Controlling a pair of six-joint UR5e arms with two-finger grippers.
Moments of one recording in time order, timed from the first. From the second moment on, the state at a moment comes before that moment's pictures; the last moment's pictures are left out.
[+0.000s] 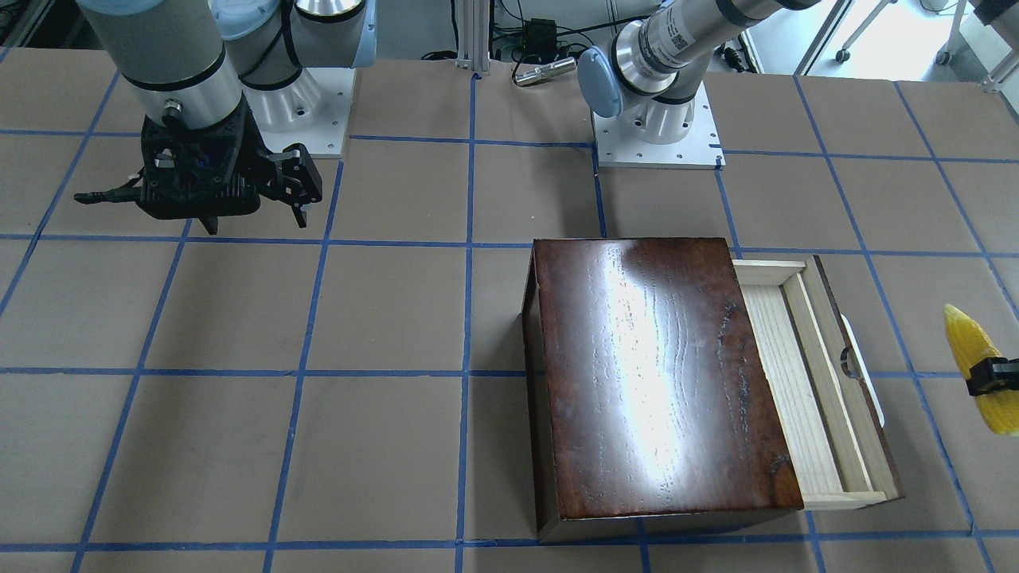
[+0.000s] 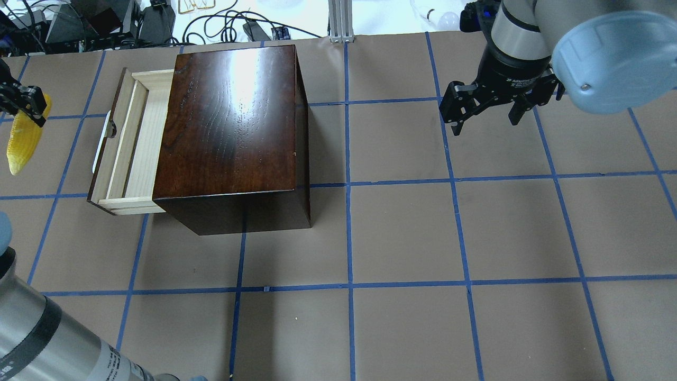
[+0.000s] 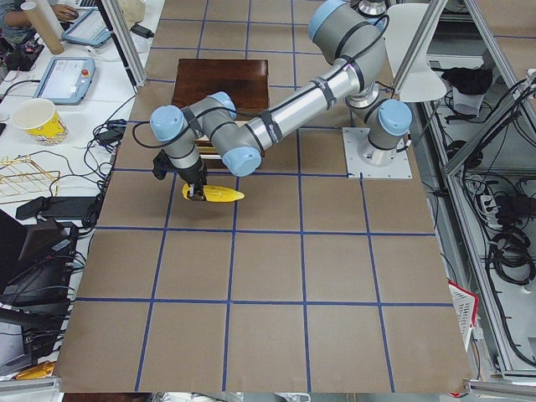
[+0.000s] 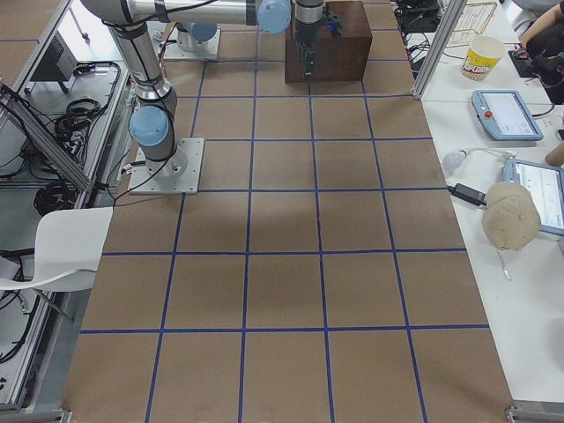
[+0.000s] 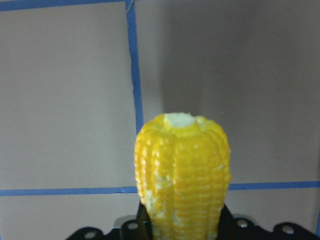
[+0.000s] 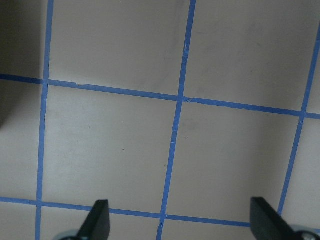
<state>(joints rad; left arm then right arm) -1.03 -2.10 -1.18 -1.50 1.68 0.63 1.62 -1.54 1.60 -1.63 -1.60 -0.09</state>
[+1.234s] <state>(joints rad) -1.30 -2.00 -1.22 -1.60 1.54 0.39 1.62 -1.54 1.60 -1.63 -1.60 -0.09</state>
